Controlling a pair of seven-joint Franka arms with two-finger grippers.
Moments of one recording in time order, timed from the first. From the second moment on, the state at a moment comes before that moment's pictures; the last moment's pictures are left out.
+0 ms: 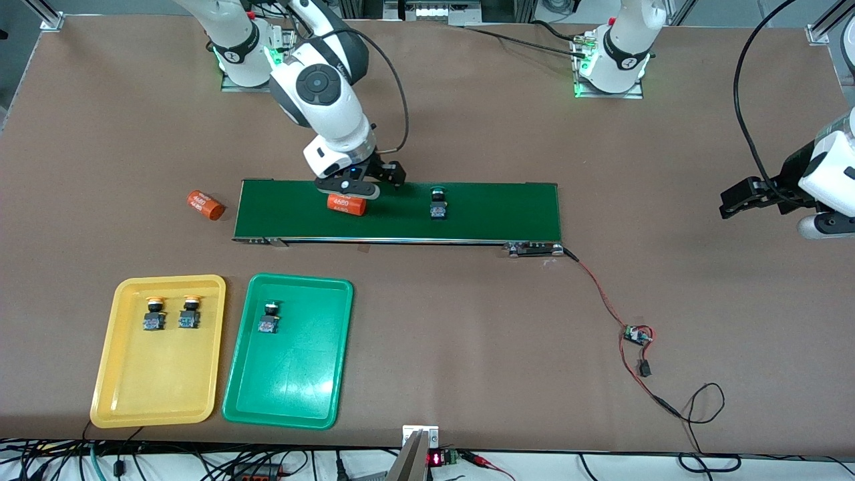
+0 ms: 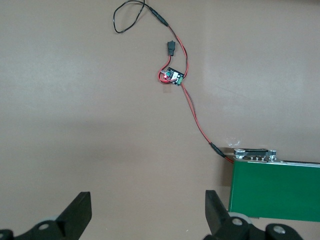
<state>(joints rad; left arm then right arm) -0.02 0.15 0.01 -1.50 0.02 1.65 -0.09 0.20 0.32 0.55 -2.05 -0.12 2.43 0.98</state>
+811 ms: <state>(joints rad) -0.01 0.15 0.01 -1.51 0.02 1.65 -0.07 0.25 0.41 0.55 -2.05 -0.28 2.47 1.10</state>
